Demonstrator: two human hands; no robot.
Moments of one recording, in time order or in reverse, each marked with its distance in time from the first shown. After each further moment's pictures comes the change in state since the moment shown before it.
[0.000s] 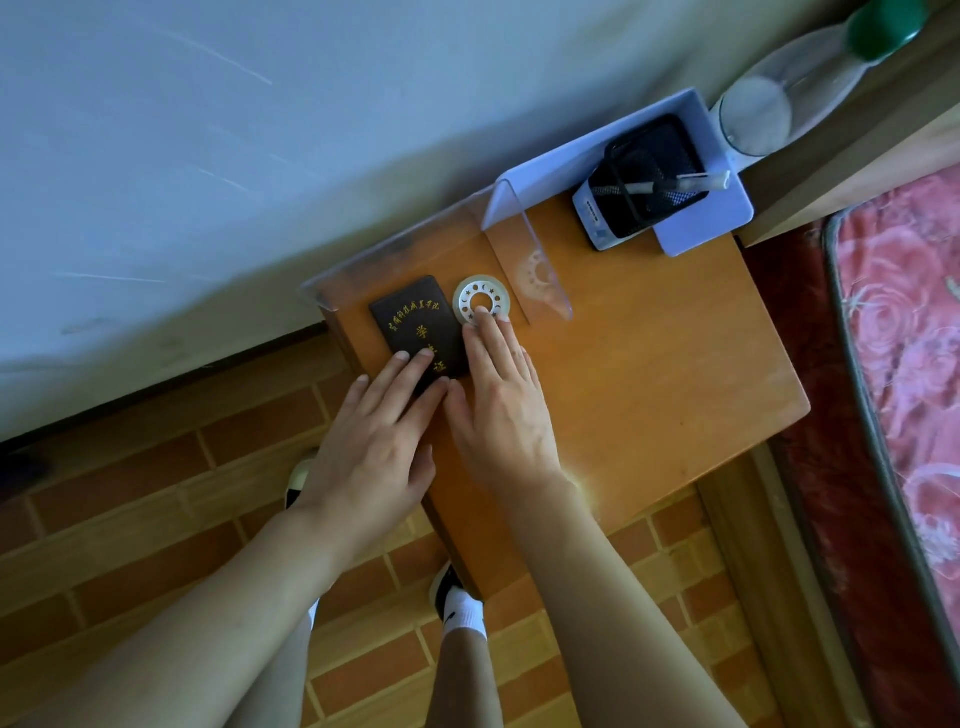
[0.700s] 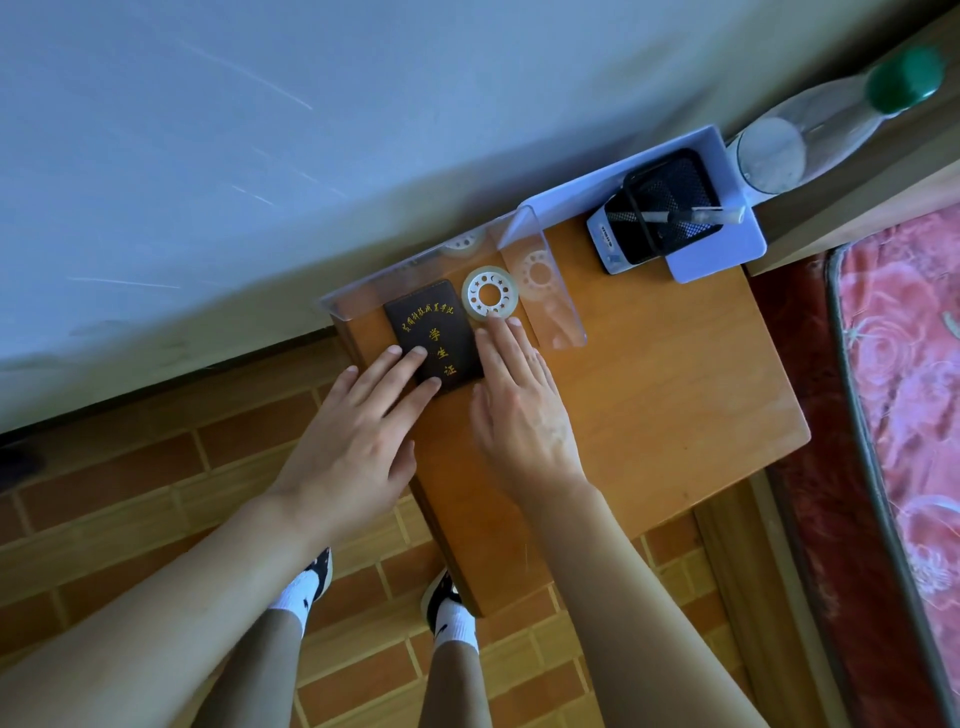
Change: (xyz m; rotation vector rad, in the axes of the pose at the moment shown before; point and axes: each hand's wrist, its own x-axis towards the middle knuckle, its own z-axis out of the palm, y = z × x) left_hand 0.008 -0.028 -0.018 0.036 0.026 0.081; right_hand 0.013 0.006 -0.011 -0.096 0.005 -0.099
